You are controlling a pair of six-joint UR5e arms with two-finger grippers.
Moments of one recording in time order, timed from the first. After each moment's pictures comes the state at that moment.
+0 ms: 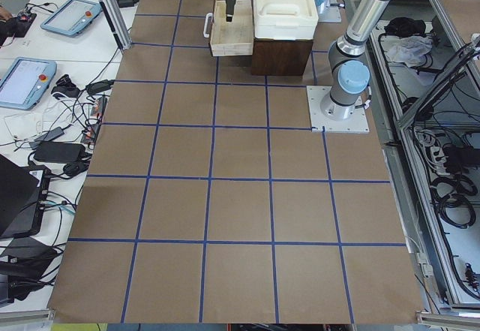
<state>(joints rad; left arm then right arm) -1.56 -1.50 -1.53 -1.59 1.57 0.03 1.31 -1.22 1.42 -1.76 -1.59 -1.85</state>
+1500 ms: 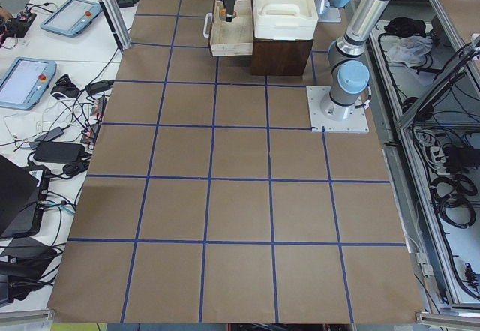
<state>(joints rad) -1.57 -1.50 -1.53 -1.59 1.57 0.03 1.96 -1.24 1.43 -1.65 -1.50 -1.04</state>
